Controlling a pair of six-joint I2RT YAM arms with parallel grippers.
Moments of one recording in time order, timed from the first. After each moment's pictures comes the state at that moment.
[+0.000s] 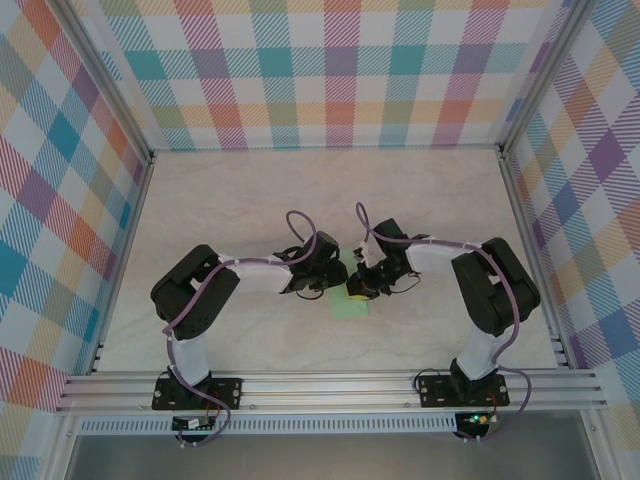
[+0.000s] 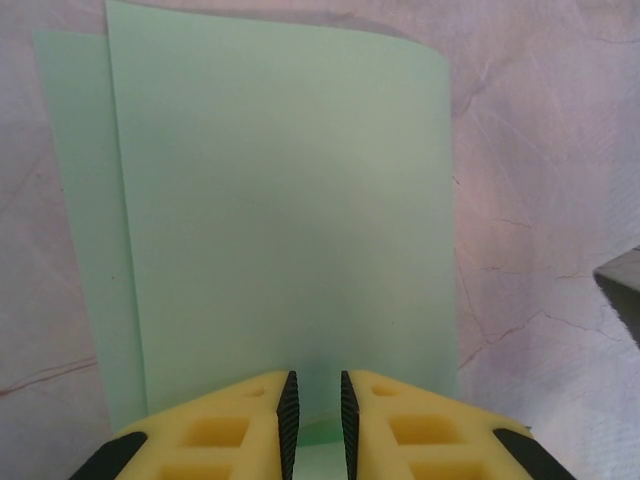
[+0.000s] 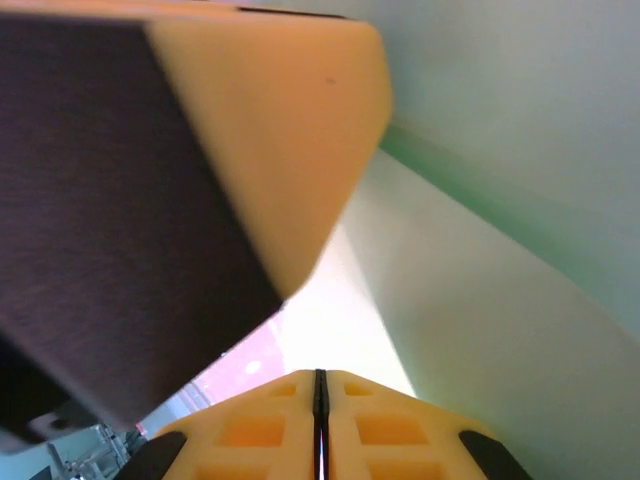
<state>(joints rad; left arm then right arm) -0.80 1.86 0.98 -0.01 0.10 -0.98 0.50 1.76 0.89 -0.45 -0.78 0.44</state>
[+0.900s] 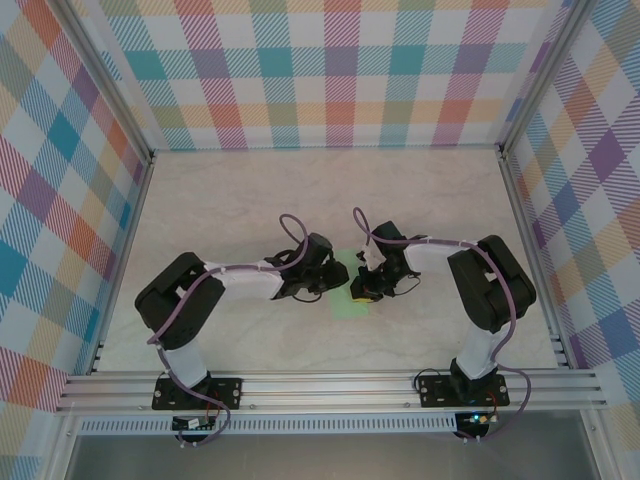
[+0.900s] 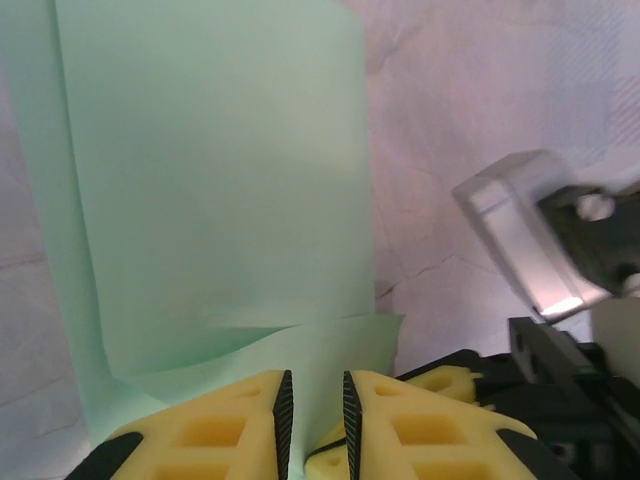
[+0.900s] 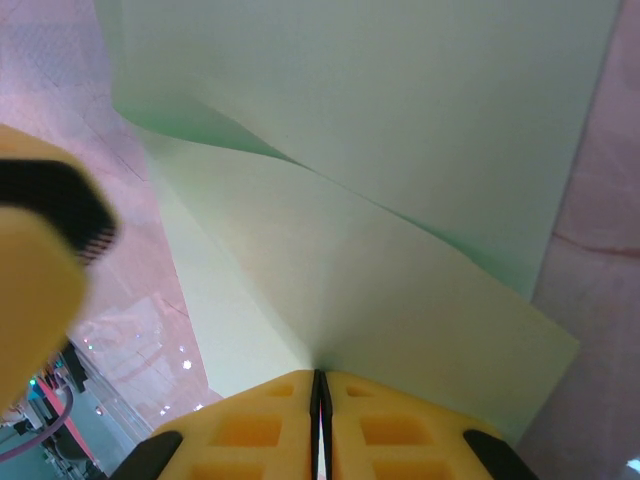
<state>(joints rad) -0.81 1.77 0.90 0.06 0.17 -1.05 0.50 1.78 0.89 -0.48 -0.67 0.42</state>
